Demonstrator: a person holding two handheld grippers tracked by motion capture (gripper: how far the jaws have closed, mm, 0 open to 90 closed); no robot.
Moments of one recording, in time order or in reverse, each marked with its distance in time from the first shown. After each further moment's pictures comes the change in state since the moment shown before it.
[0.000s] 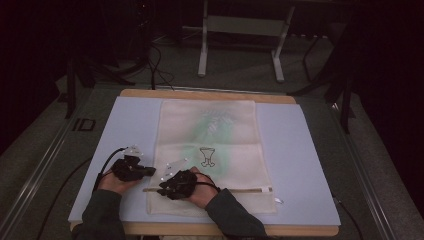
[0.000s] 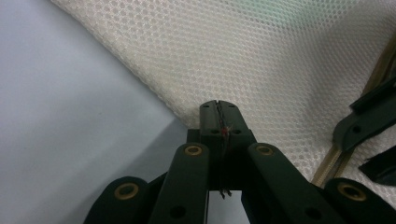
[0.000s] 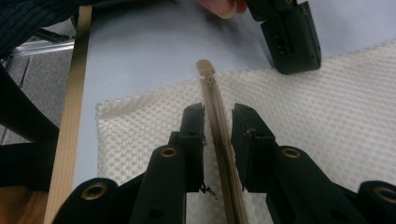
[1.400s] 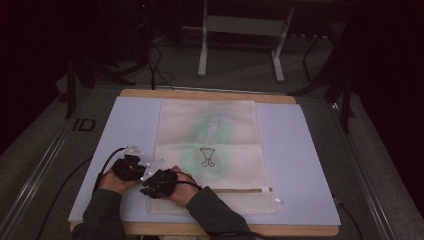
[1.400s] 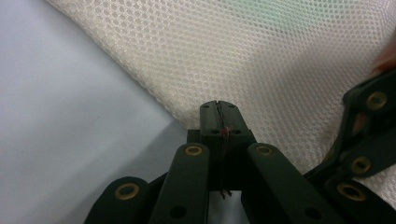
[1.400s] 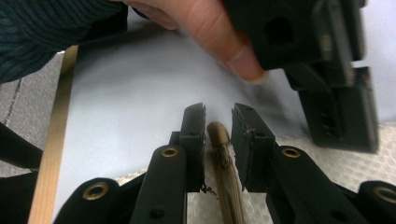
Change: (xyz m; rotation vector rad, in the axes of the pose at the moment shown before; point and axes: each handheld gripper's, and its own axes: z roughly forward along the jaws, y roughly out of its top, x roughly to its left) left arm 0.000 0.001 0.000 -0.005 -0.007 -0.006; right arm 0.005 0.032 0.044 0.011 0.005 -0.015
